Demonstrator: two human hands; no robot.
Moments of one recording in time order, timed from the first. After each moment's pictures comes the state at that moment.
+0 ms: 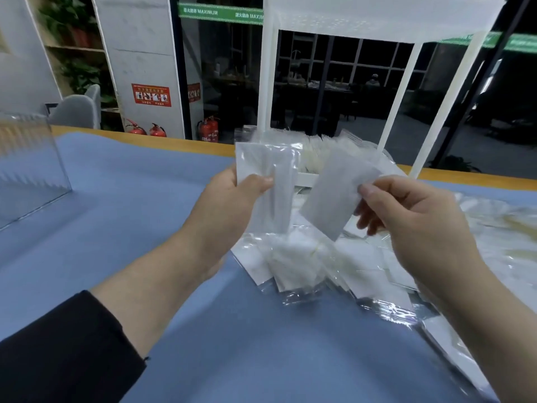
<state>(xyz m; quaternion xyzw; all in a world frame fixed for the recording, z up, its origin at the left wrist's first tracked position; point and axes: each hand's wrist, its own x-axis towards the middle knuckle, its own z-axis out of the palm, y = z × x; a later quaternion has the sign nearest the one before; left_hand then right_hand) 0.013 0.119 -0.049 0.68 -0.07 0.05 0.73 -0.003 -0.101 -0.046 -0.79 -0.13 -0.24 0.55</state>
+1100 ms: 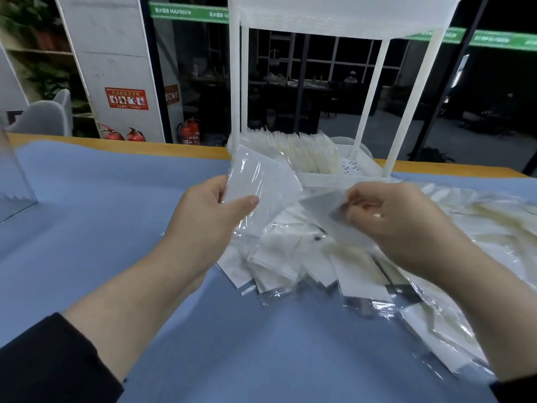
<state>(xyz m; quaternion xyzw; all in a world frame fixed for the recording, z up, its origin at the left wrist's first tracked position) 0.022 0.115 -0.067 0.73 -0.07 0.09 0.67 -0.005 -0.129 -0.035 -0.94 -0.08 -0.16 0.30</state>
